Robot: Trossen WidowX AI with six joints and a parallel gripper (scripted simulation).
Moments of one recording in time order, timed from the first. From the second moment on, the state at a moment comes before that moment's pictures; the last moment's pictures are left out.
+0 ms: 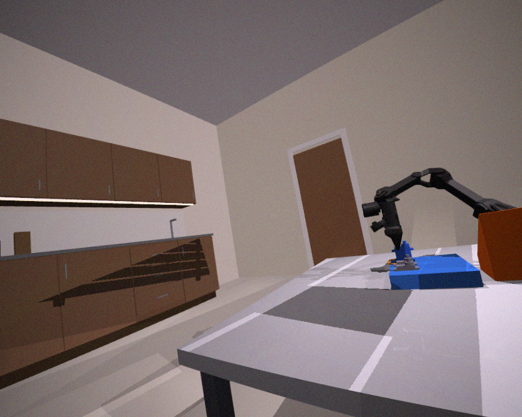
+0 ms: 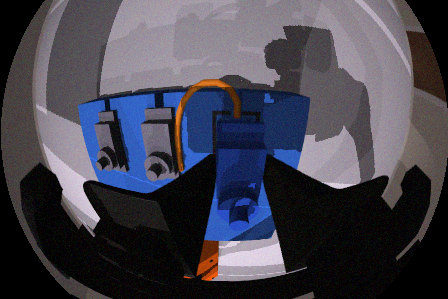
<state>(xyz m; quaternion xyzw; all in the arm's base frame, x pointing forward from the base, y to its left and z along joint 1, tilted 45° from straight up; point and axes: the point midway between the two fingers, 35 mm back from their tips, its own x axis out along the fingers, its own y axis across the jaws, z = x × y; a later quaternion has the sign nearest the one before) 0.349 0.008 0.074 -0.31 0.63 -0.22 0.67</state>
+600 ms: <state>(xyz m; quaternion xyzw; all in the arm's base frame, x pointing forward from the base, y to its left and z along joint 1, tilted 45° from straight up) 0.352 -0.004 0.062 -0.31 0.63 -0.22 0.67</state>
